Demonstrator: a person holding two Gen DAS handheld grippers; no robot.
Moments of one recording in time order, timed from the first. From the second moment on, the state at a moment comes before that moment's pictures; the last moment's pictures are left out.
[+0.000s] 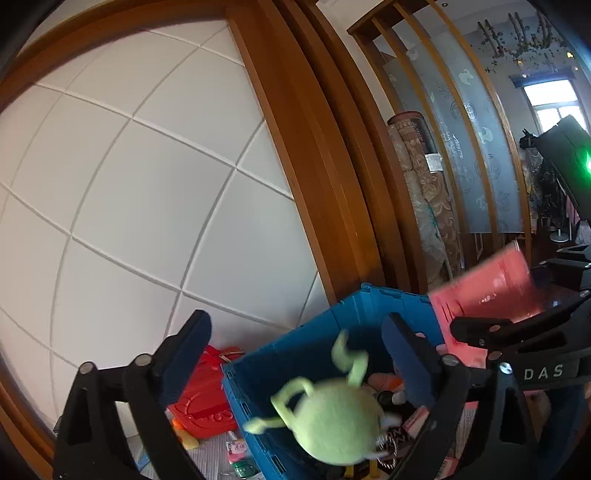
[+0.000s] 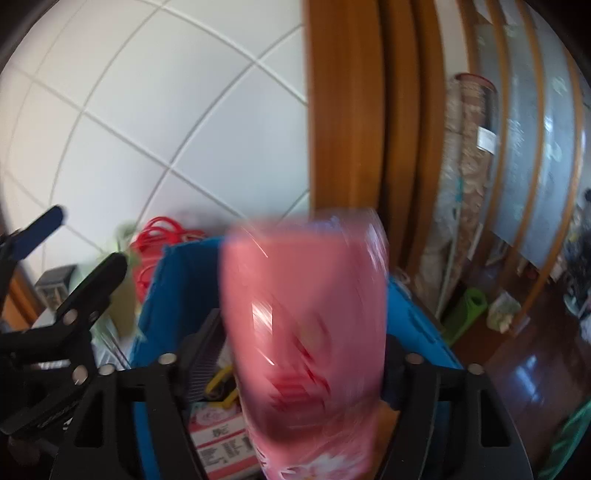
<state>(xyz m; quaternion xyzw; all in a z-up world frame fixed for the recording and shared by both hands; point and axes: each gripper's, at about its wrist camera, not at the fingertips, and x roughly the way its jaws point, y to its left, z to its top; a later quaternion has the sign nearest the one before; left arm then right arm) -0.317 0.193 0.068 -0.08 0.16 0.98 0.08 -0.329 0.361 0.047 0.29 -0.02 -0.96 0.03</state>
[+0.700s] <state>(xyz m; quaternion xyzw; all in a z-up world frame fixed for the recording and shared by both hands) -0.278 0.133 0.046 -0.11 0.15 0.98 0.04 -0.261 0.369 0.068 0.22 -0.09 -0.96 0.12</state>
